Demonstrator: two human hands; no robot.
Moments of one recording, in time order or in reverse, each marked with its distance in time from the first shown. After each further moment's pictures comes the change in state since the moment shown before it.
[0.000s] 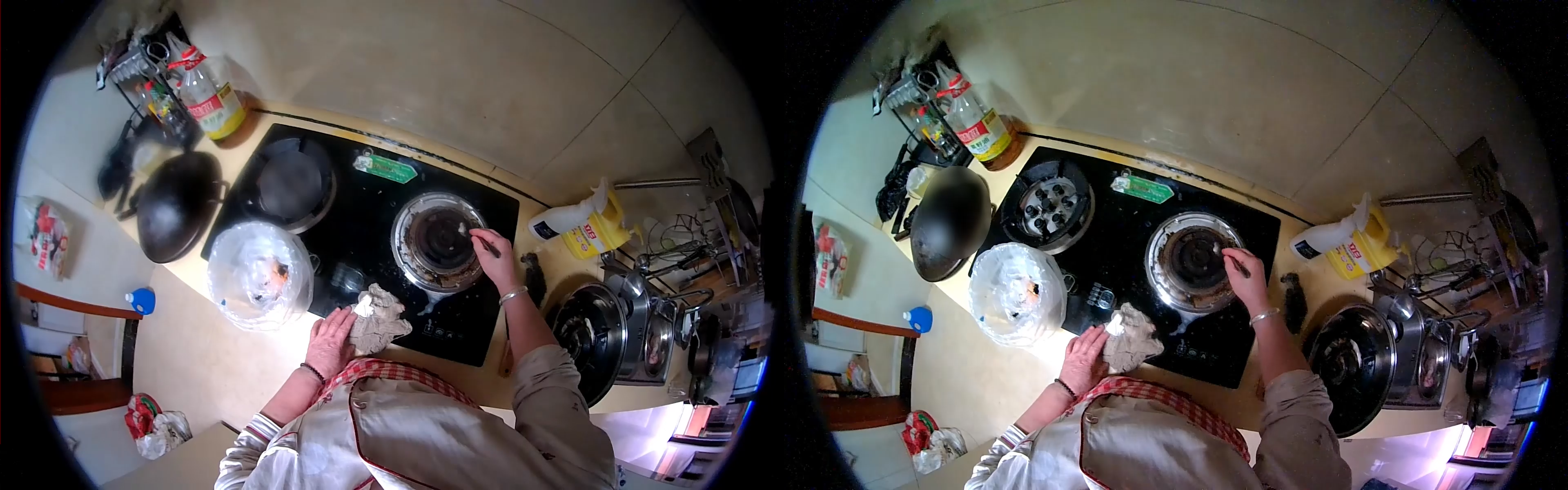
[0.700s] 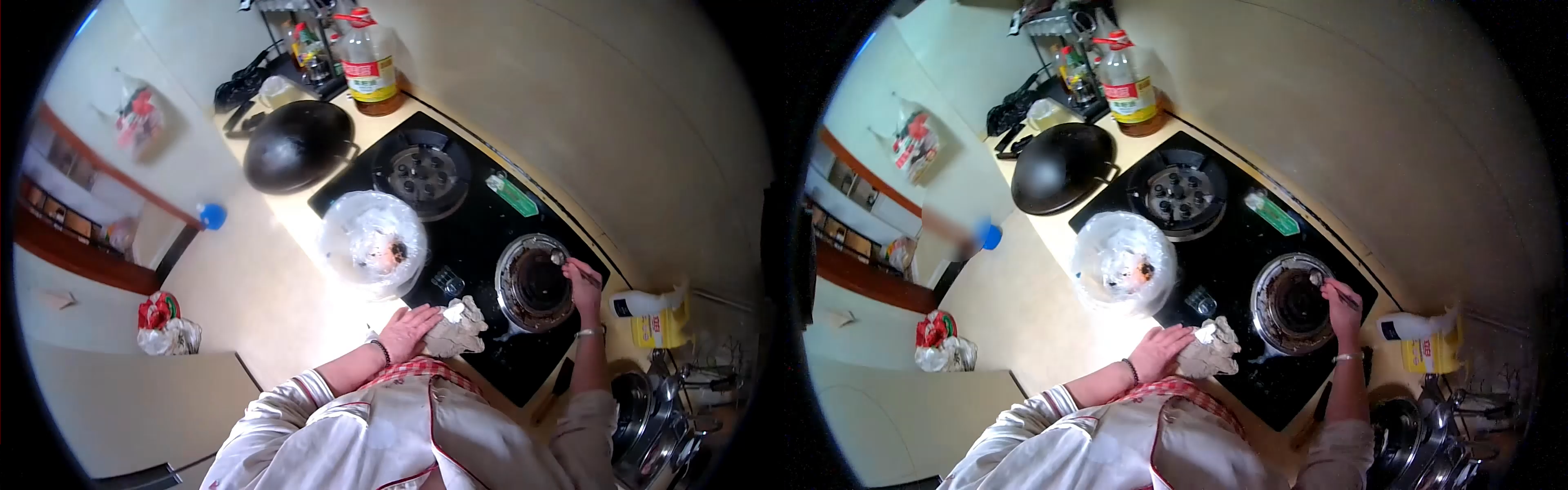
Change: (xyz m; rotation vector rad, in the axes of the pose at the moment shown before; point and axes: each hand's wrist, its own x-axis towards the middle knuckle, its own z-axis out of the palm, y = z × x) left_hand -0.002 -0.004 0.001 -0.023 -0.017 0.003; right_hand 0.057 -0.004 0.015 0.263 -0.219 0.118
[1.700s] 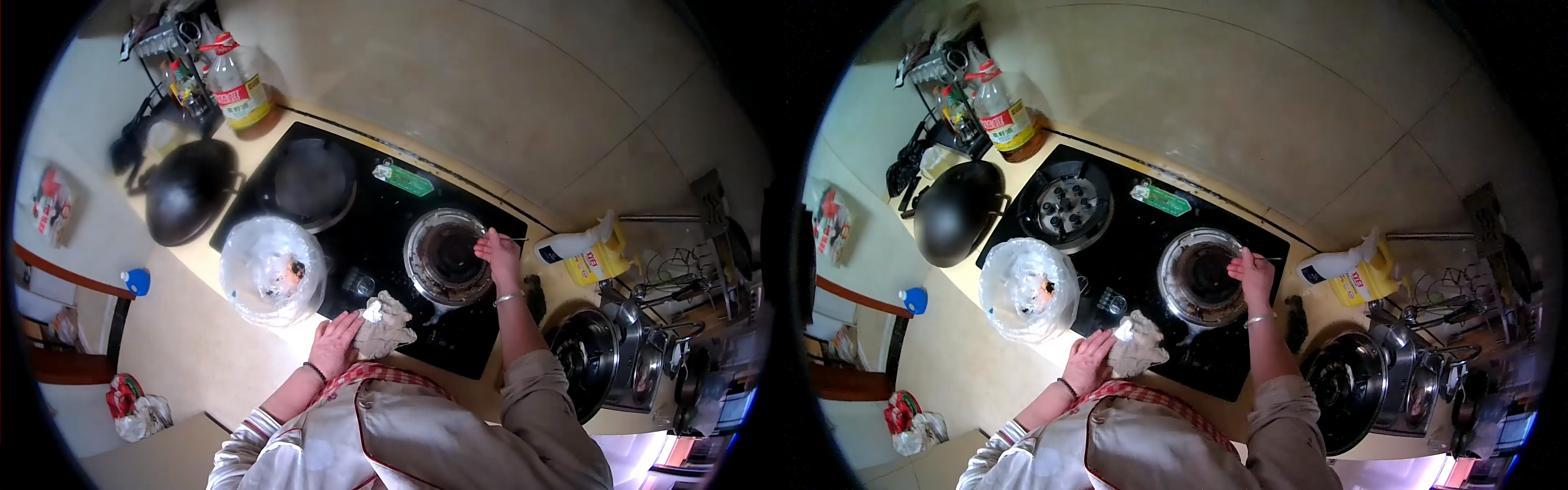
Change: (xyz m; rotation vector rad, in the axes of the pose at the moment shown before) left_hand 0.001 0.005 -0.006 0.005 0.016 -0.011; right_hand -0.015 0.017 0.010 0.413 0.376 0.260
